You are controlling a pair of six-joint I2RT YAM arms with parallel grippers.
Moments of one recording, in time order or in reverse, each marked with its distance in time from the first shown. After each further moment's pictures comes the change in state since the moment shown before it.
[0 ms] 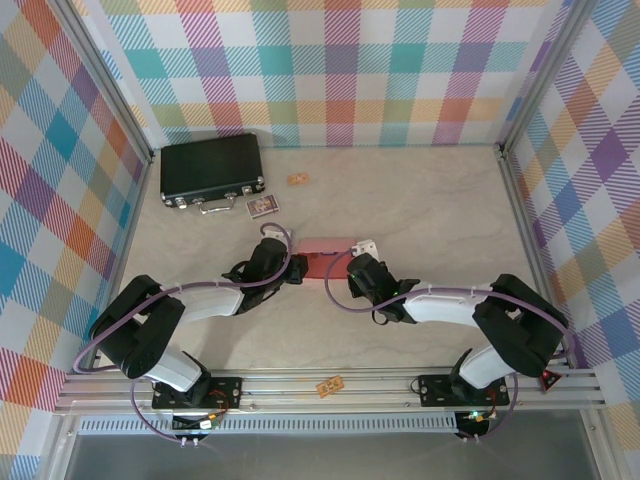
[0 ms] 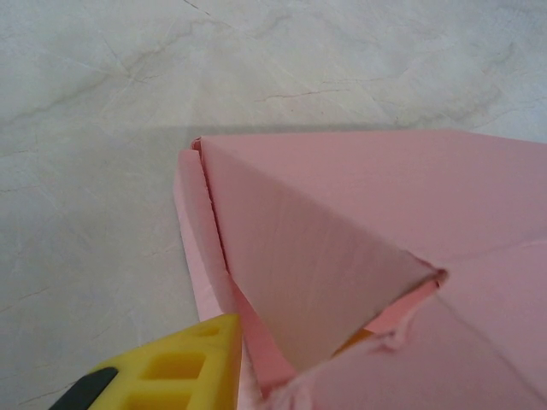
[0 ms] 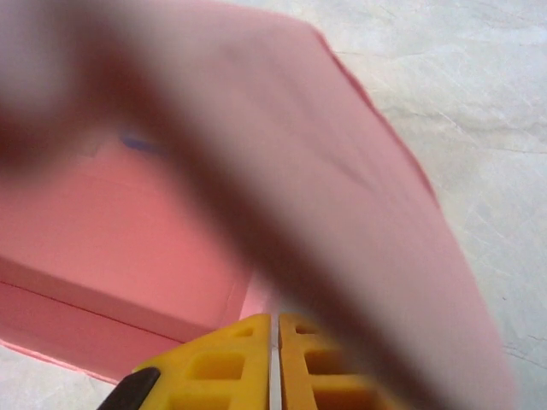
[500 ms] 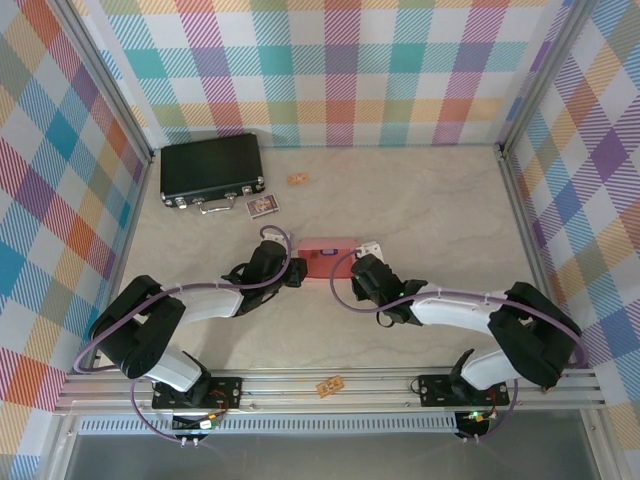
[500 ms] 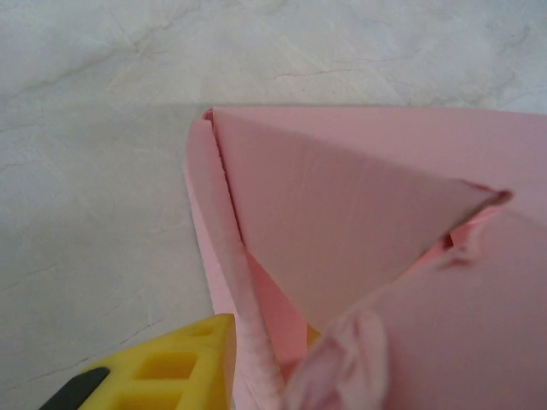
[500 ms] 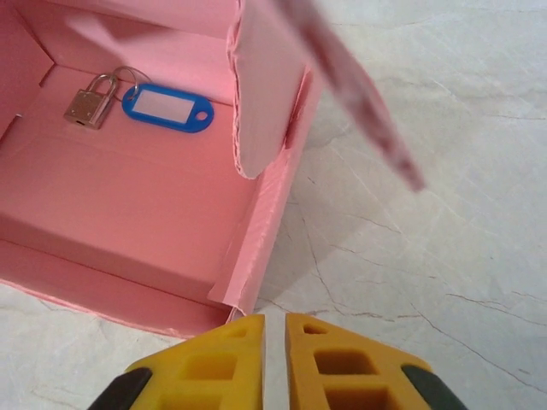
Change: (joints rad) left arm 0.000 0.000 -0.023 0.000 0.002 0.001; right arm 0.001 -0.088 -0.011 -0.100 -0.035 0.030
